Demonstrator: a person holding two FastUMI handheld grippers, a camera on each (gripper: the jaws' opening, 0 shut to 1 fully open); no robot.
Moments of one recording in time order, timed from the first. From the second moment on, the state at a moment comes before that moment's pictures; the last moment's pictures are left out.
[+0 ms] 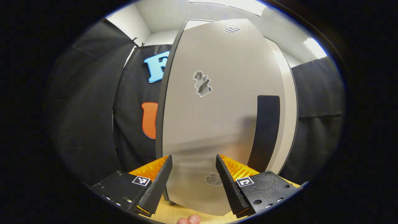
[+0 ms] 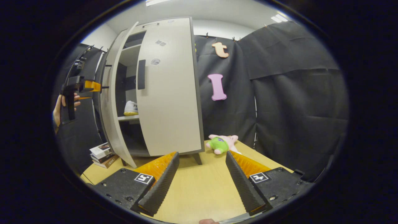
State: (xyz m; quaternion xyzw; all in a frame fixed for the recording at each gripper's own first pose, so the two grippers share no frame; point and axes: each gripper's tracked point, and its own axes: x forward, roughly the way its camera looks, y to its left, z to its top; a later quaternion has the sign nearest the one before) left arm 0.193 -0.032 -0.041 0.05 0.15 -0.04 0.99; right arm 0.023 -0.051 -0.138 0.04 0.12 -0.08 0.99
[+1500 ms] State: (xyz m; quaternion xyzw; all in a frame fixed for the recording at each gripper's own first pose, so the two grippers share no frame) left arm -0.039 -0.067 -0.137 0.02 0.16 -0.05 0.99; right arm 0.006 0.038 -0.125 0.02 0.12 0.03 0.99
